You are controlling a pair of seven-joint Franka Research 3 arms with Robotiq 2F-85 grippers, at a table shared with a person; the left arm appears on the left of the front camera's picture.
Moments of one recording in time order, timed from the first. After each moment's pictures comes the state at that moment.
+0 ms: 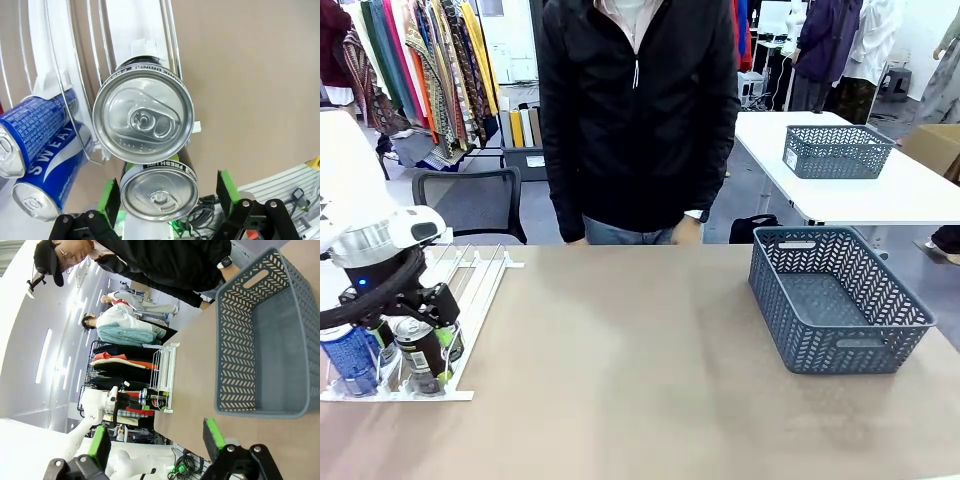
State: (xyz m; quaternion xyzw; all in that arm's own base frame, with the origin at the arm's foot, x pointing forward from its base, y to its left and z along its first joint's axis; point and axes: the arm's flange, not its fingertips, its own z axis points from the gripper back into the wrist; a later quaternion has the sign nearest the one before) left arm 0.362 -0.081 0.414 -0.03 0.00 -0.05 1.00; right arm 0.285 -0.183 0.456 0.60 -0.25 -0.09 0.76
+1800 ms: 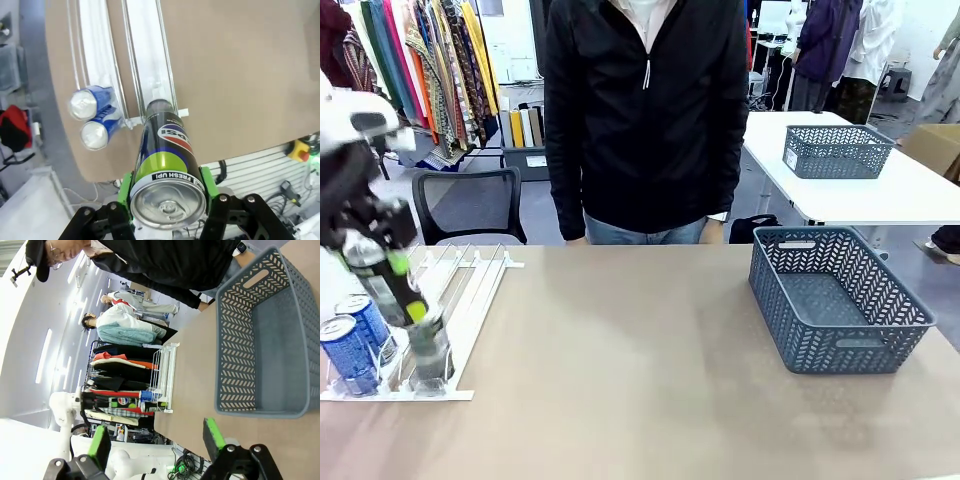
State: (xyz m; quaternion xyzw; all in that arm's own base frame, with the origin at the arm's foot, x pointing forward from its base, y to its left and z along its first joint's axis) left arm 0.333 -0.079 0.590 -0.02 -0.07 -0.06 1.00; right arm 0.285 -0.183 0.456 0.60 -0.25 -0.09 0.76
